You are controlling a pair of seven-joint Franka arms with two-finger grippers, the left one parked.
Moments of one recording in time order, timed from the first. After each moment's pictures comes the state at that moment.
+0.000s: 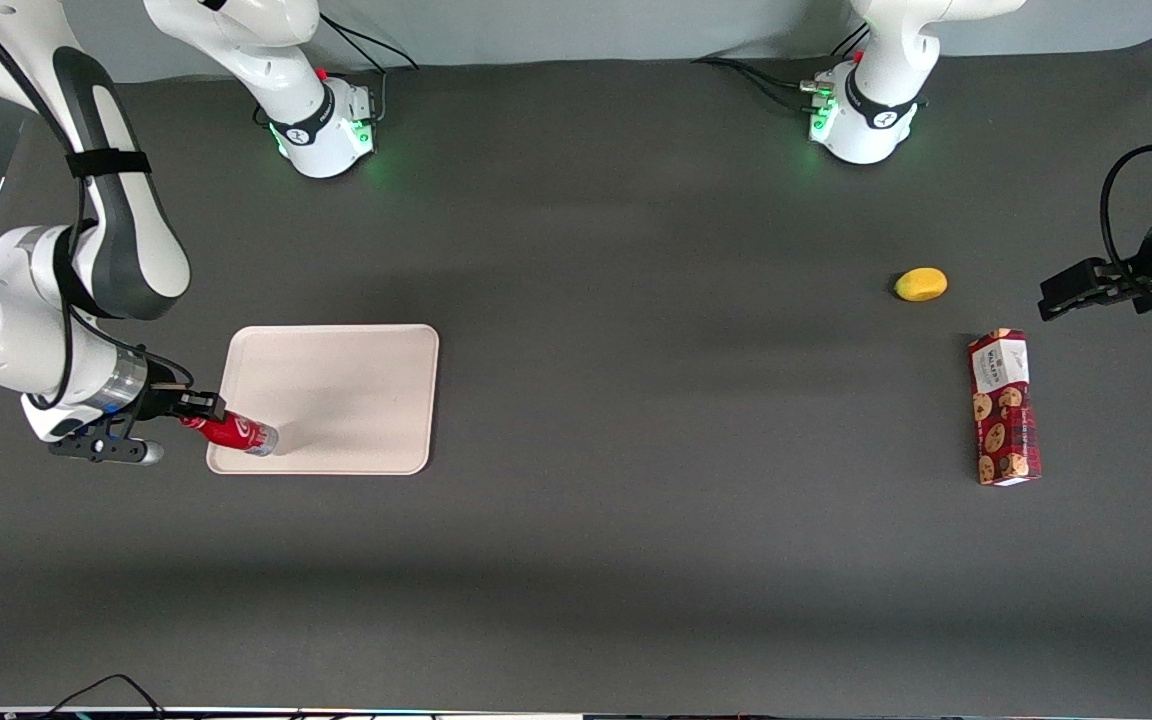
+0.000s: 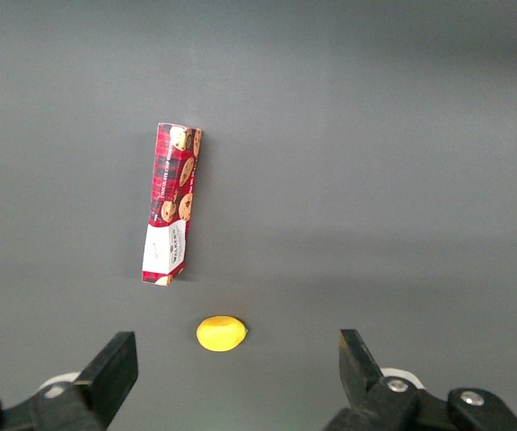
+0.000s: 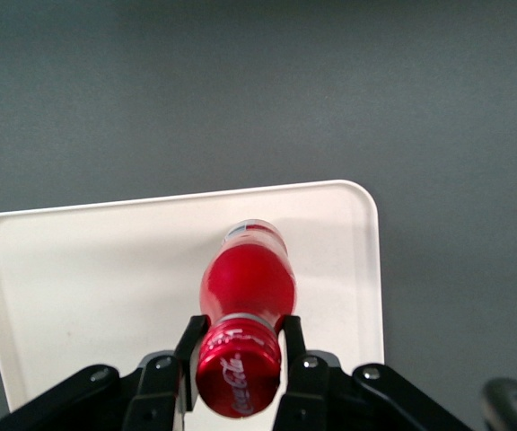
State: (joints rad) arm -0.12 0.27 0.07 -1.96 0.00 2.20 0.08
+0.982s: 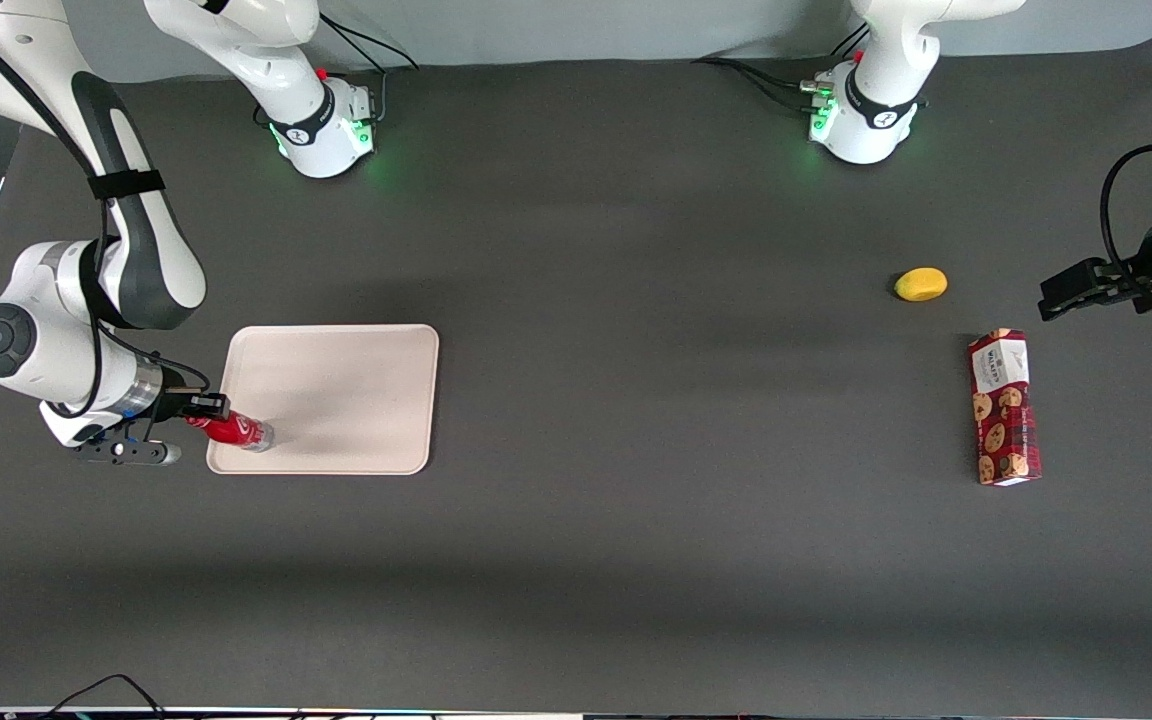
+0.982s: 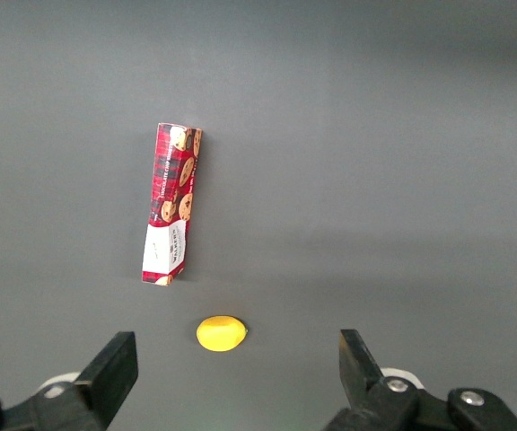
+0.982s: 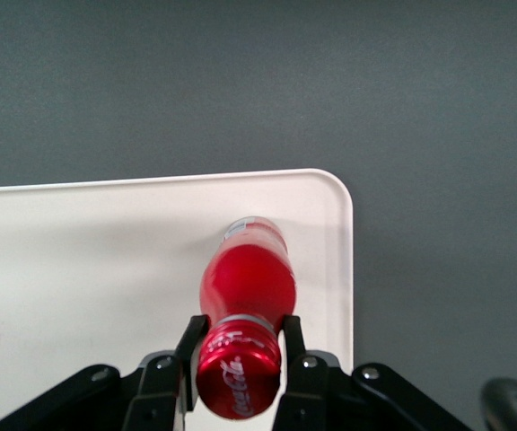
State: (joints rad) arm -0.13 0.30 0.07 -1.98 -0.08 2.22 0.08
